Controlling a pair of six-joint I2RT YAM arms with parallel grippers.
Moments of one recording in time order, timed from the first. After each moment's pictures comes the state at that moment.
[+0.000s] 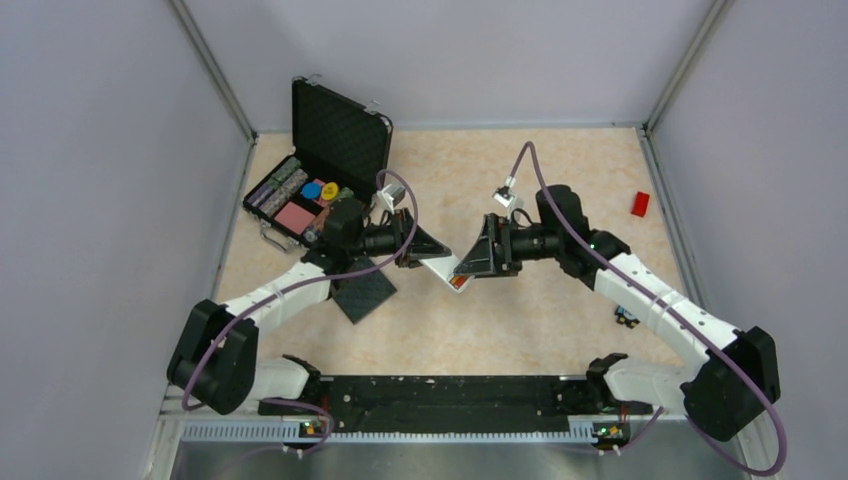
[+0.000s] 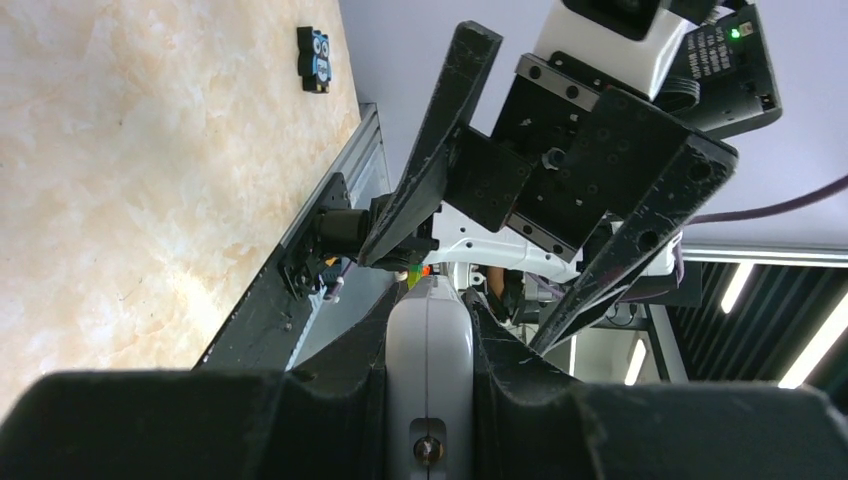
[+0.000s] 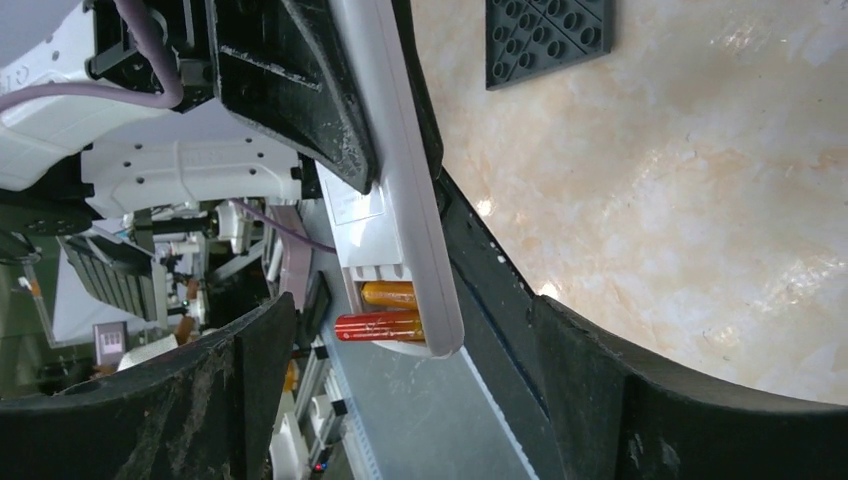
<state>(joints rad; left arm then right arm) -0.48 1.31 0.68 0.46 0.90 -1.31 0.55 1.15 0.89 -0.30 -0.79 0.72</state>
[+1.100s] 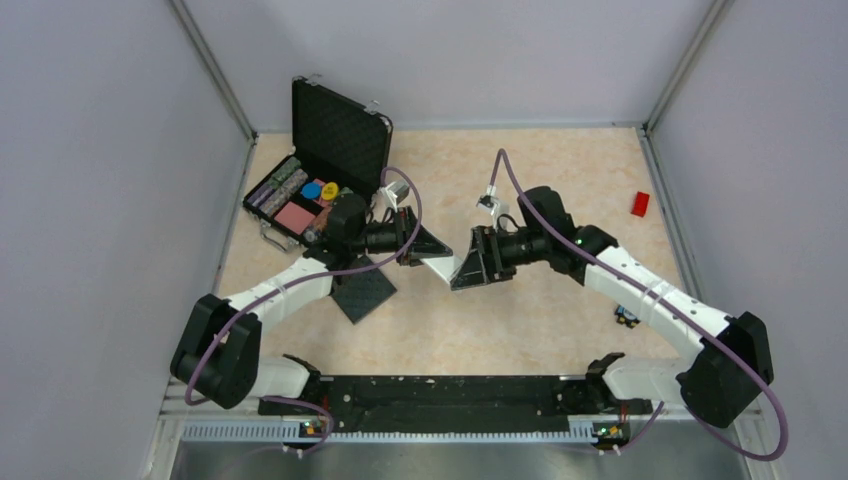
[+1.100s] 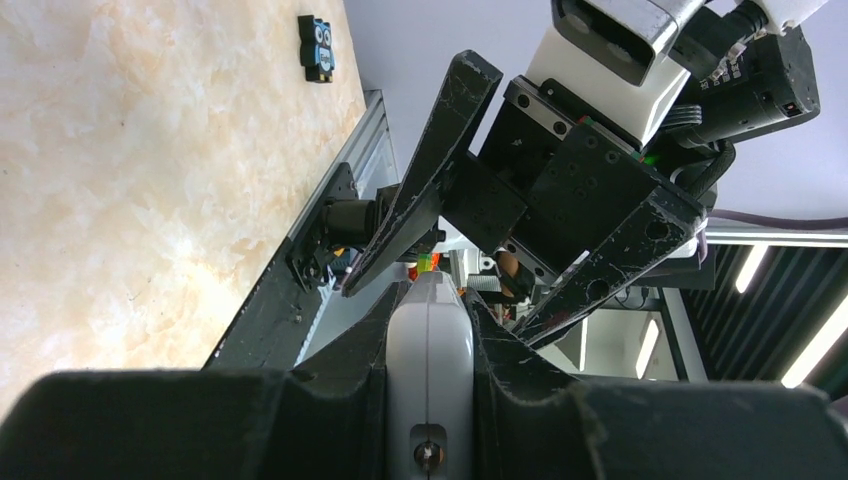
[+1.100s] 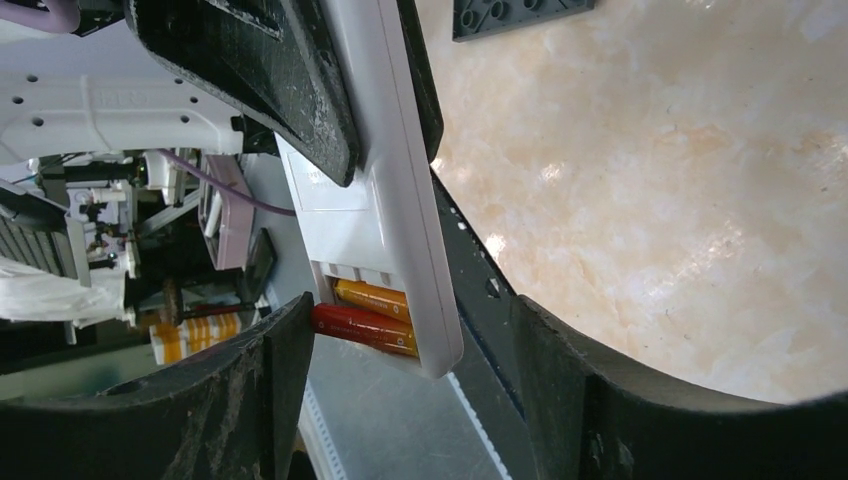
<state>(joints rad) -0.48 1.34 0.72 0.43 0.94 -1.27 0.62 1.21 0.96 -0.47 -0.73 0.52</state>
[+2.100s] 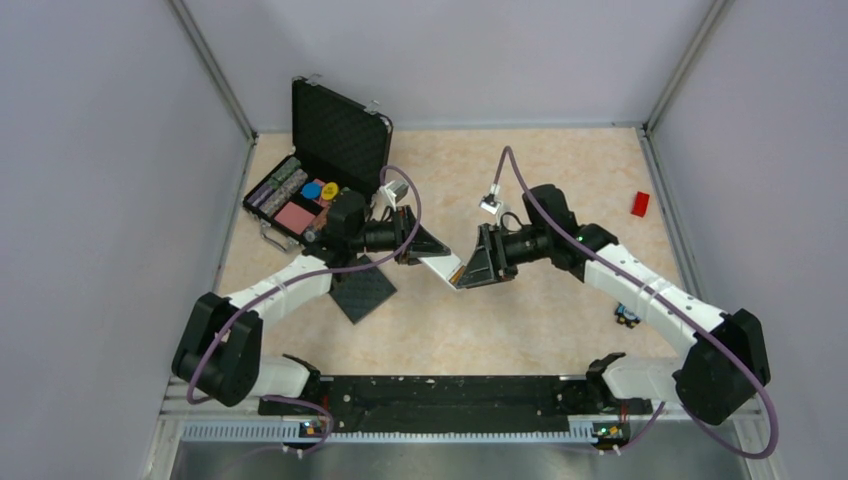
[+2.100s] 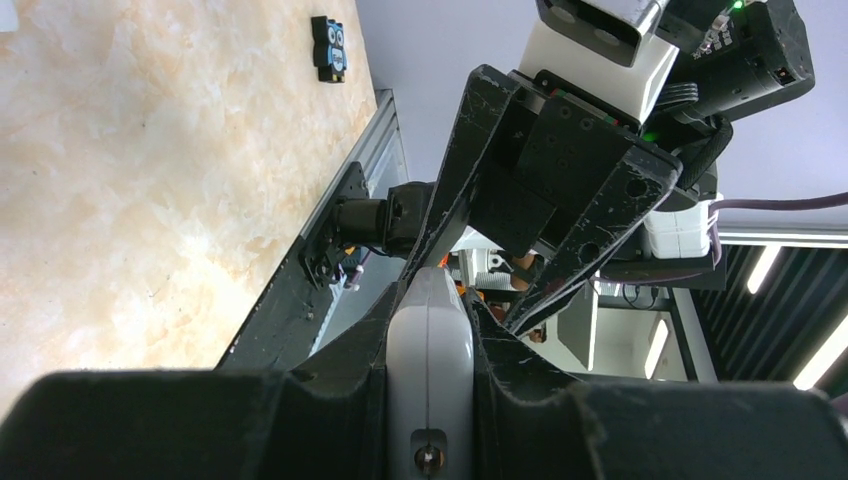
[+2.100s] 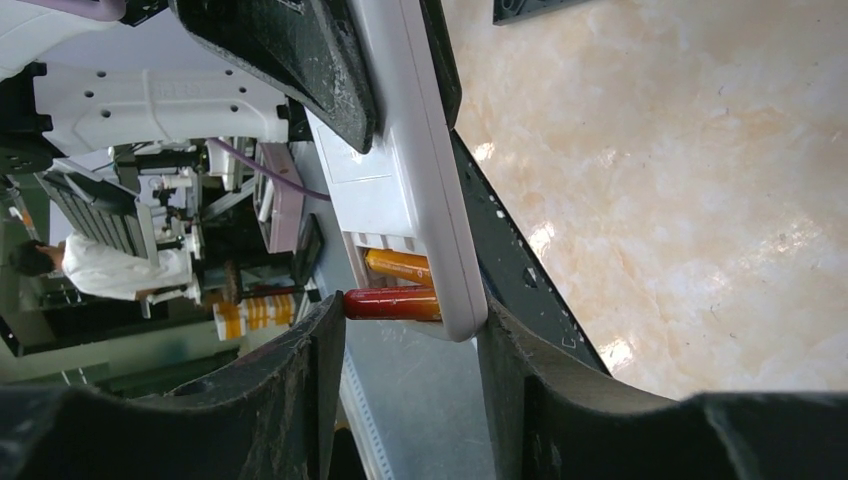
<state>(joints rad) -0.46 1.35 0.73 0.40 0.96 -1.23 0.56 1.23 0.94 -0.43 -0.86 0.59</state>
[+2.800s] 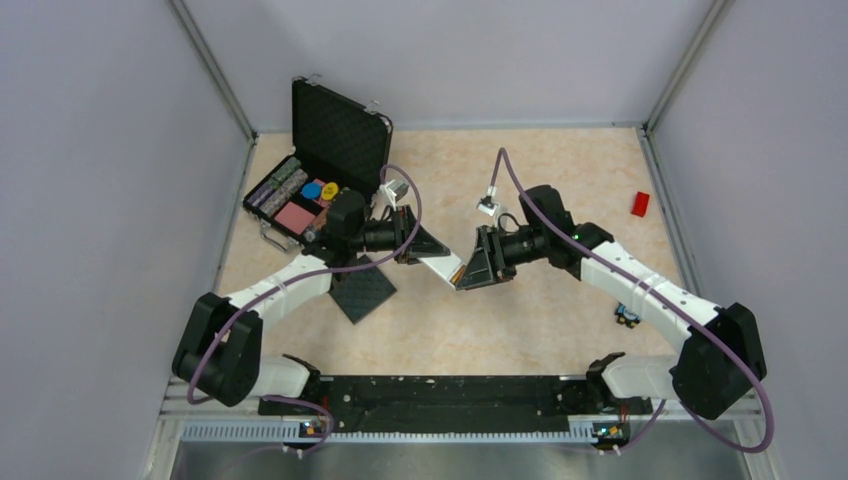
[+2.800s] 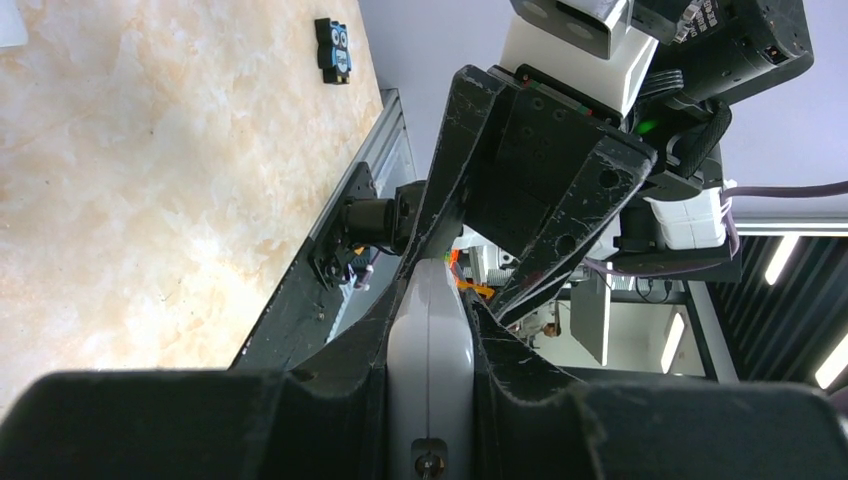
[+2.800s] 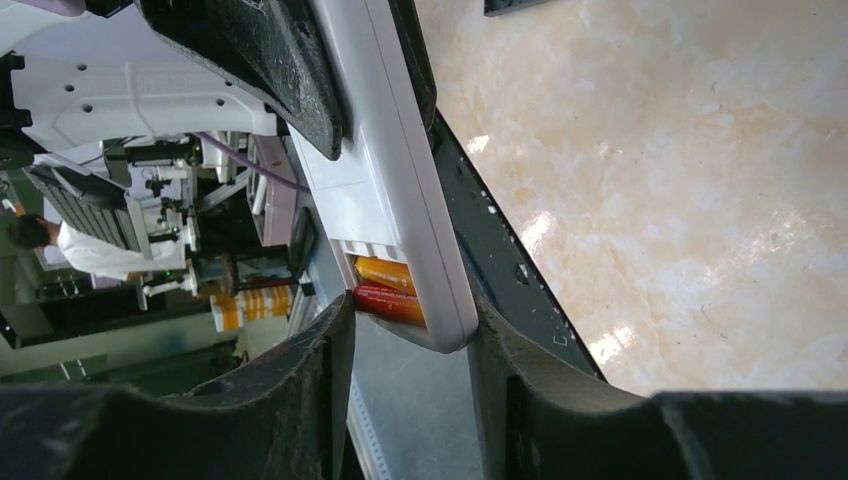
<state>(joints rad) -0.46 1.35 0.74 0.39 0.96 -1.19 0.56 1.27 0.94 -0.44 -0.87 0.56</state>
